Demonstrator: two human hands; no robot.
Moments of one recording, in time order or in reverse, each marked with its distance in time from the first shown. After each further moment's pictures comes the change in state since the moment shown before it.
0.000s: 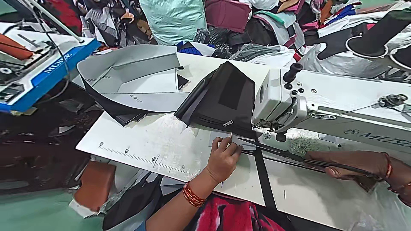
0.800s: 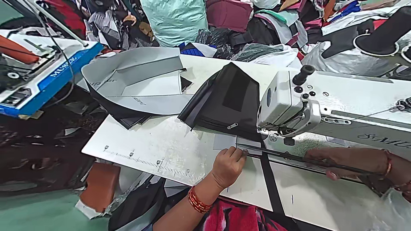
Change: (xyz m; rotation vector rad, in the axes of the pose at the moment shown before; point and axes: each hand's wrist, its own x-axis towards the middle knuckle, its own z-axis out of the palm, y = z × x) left_hand -0.001 0.000 0.000 -0.032 0.050 0.058; right_hand 0.014 -0.021 -0.005 -0.123 0.059 -0.009
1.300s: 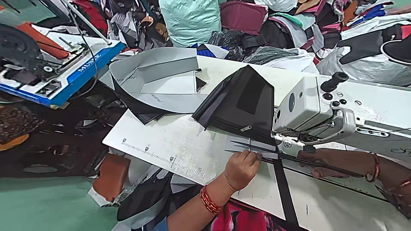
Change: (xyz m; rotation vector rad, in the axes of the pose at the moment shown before) left_hand 0.001 0.002 -0.001 -0.047 0.044 -0.023; right_hand 0.046 -0.040 -0.008 -0.140 -0.019 -0.098
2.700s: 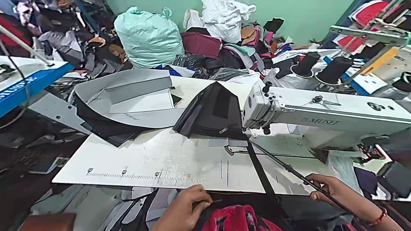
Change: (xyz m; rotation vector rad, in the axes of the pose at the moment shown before) left_hand -0.091 -0.052 -0.138 -0.787 -0.587 -0.236; right_hand -0.096 0.006 0.199 0.185 0.868 0.285
